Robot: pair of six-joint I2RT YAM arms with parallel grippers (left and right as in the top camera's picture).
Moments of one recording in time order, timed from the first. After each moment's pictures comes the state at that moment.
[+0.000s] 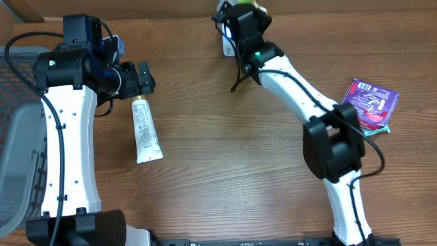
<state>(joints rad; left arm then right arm) 0.09 1.64 1.81 -1.35 0.12 -0.16 0.50 2.33 1.99 -0.16 0.62 -0.82</state>
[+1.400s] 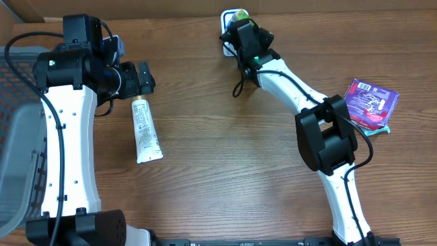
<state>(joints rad) 0.09 1.64 1.81 -1.35 0.12 -0.16 0.48 2.41 1.99 -0.33 0.62 -0.72</state>
